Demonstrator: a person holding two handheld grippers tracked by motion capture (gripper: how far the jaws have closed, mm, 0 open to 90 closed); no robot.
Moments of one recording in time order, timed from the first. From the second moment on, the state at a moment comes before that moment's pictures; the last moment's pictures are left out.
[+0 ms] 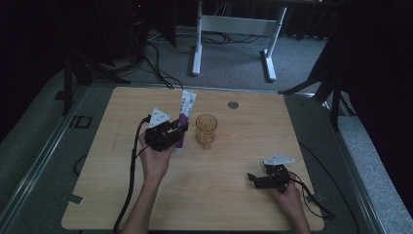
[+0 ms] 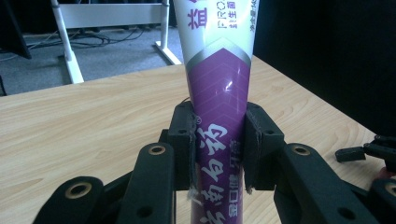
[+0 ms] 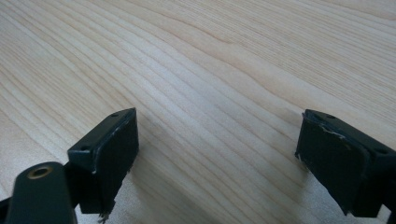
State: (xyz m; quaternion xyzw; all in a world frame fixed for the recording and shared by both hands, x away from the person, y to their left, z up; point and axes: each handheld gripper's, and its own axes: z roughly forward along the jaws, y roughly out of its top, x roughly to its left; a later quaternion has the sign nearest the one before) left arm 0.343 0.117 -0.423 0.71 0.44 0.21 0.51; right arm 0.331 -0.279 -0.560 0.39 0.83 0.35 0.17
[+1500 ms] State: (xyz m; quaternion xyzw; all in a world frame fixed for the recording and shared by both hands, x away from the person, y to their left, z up) left arm 0.354 0.114 -0.421 0.70 0.44 0.22 0.53; right arm 0.331 -0.279 -0.560 0.39 0.83 0.35 0.17
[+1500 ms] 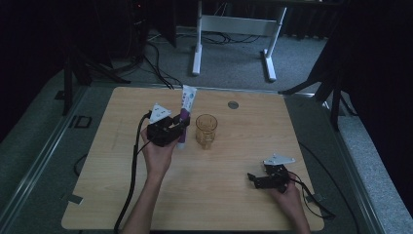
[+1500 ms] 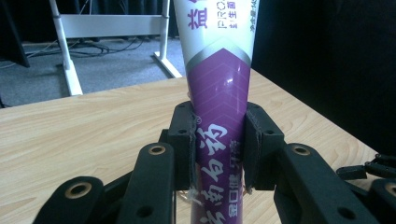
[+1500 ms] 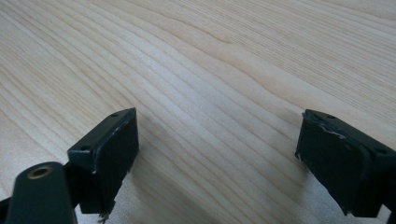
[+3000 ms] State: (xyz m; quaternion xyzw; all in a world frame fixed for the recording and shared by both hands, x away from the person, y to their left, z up) left arm 0.372 0.101 -0.422 0.68 0.44 0.21 0.55; right arm 0.331 -0.279 -0.560 0.39 0.83 0.35 0.17
